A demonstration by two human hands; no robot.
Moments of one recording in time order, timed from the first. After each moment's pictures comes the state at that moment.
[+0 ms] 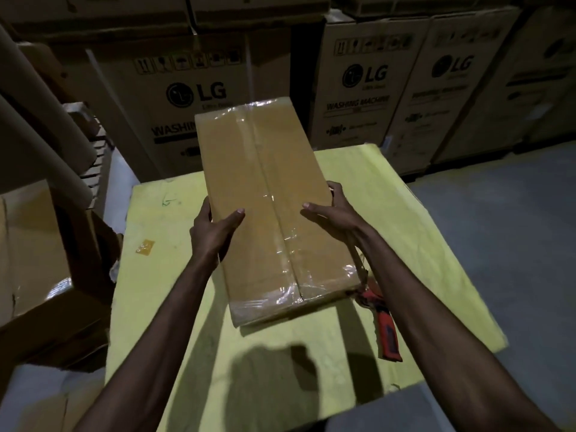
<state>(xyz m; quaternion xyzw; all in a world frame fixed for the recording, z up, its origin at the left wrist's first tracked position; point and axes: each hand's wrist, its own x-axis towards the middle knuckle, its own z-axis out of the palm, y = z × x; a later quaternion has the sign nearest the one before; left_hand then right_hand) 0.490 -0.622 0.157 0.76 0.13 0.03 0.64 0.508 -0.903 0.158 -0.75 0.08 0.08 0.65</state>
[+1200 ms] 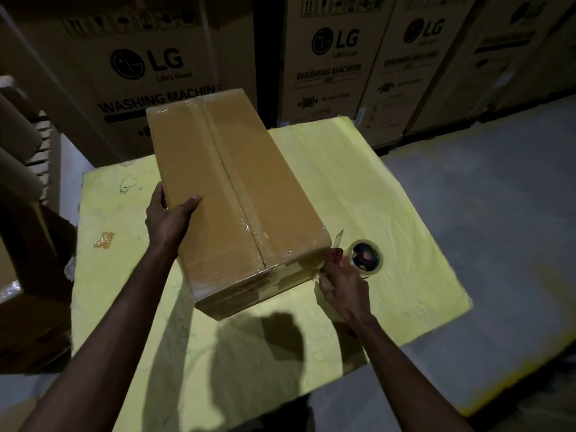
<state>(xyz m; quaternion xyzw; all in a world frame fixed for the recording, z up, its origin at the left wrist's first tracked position) 0.530 -0.603 0.118 0.76 0.17 0.03 0.62 0.351 -0.945 0.000 -0.98 0.09 -0.01 0.16</state>
